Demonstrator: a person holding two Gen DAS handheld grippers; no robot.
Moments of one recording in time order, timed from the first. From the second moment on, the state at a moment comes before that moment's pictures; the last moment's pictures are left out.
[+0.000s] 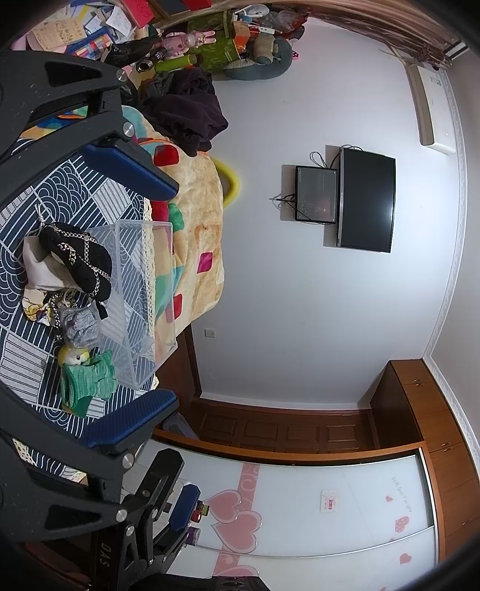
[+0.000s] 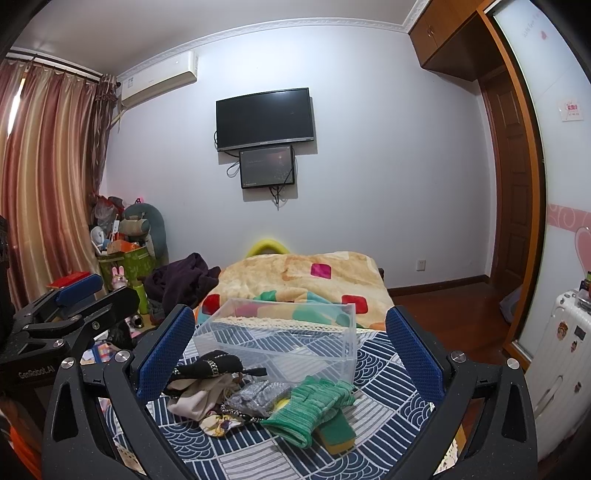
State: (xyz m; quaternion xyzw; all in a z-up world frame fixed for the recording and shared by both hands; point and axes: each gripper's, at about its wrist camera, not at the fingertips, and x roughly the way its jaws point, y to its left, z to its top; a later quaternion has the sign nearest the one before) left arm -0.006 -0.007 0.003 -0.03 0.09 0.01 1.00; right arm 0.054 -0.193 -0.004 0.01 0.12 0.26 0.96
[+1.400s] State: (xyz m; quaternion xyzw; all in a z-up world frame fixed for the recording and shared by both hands) left arm 0.079 0.029 -0.097 -0.08 0.26 0.02 0.96; right arm 0.109 -0.193 -0.082 0.00 0.26 0.25 0.93
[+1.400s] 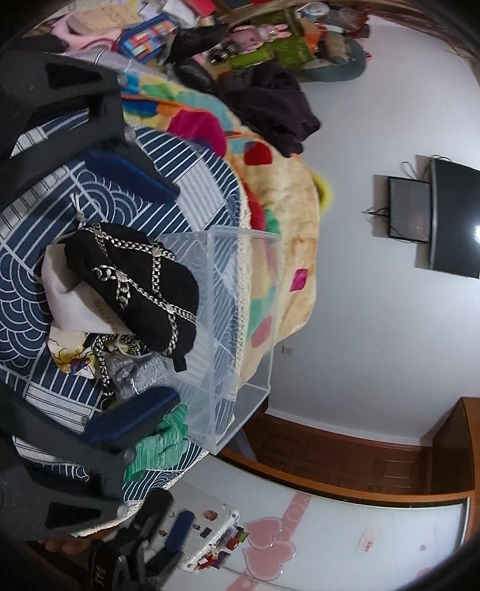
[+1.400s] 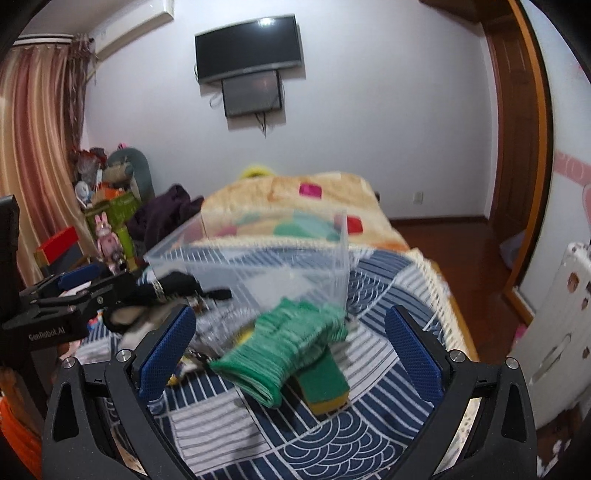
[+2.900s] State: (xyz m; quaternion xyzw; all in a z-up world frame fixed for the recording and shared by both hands) left arm 0.077 0.044 -0.023 -0.11 0.20 -0.05 0.97; right arm 0.137 -0.195 -0.093 0.02 0.32 0.25 0.91
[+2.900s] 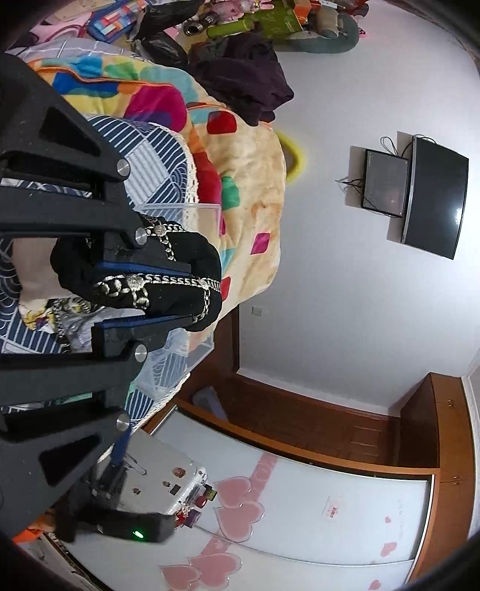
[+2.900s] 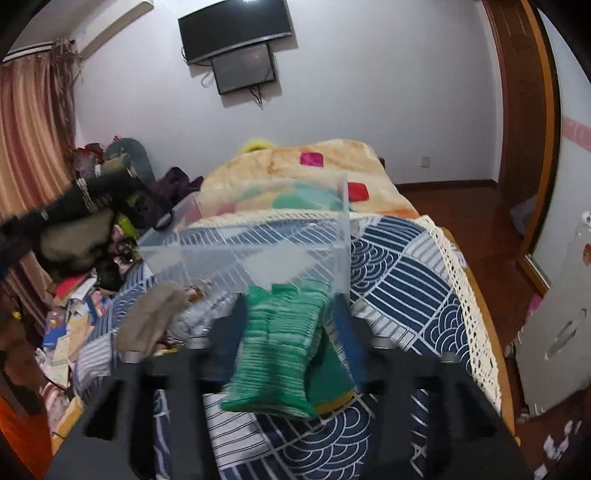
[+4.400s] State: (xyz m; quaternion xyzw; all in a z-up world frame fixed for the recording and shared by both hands) left arm 0.234 0.017 -0.103 0.00 0.38 -0.04 0.93; right arm 0.241 -0.122 -0.098 -0.10 0.38 0.25 0.89
